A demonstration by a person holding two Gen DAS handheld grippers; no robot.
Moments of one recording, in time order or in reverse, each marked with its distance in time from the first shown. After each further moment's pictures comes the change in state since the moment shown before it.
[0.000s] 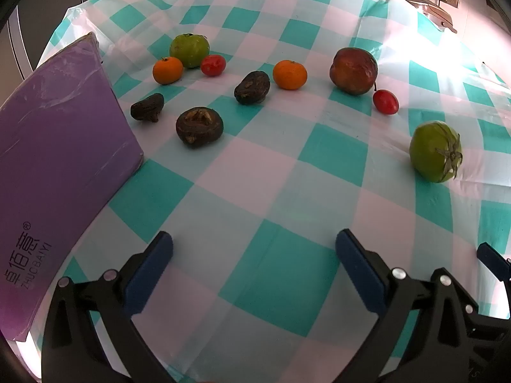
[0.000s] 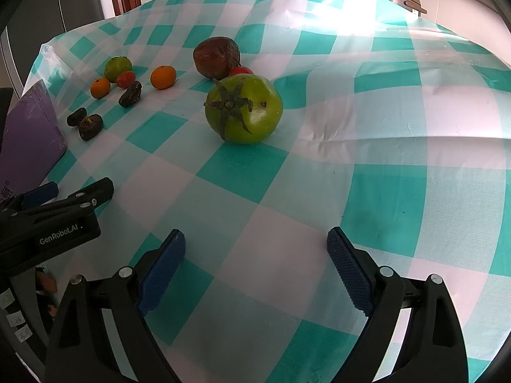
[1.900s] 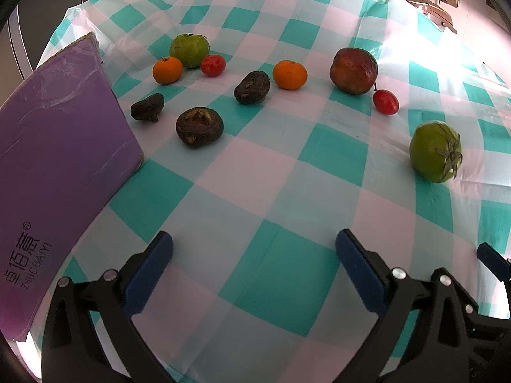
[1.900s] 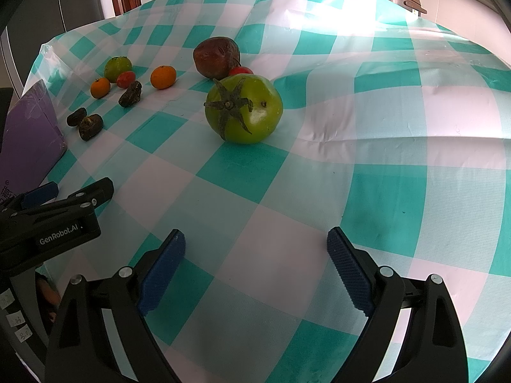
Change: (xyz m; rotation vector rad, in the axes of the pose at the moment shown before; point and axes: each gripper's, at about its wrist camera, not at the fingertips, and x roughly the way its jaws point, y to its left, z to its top) left arm 0.000 0.000 0.000 -0.001 0.004 -0.001; right arm 0.000 0.000 0.001 -0.001 0.002 0.000
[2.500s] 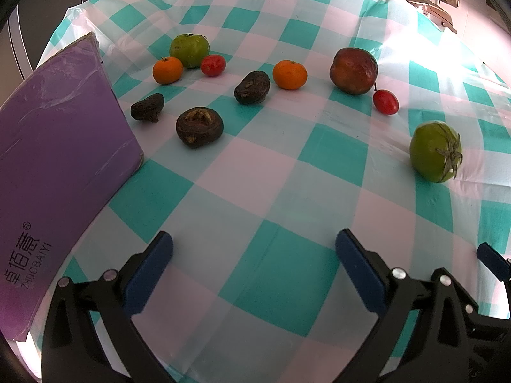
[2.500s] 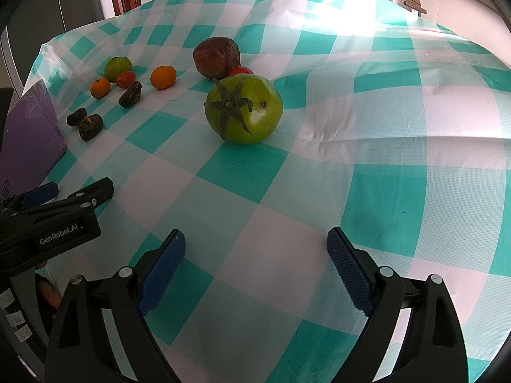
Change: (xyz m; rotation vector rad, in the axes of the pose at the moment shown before) left arm 0.000 0.000 0.000 0.000 0.000 0.000; right arm 0.000 0.000 0.000 0.000 0.000 0.000
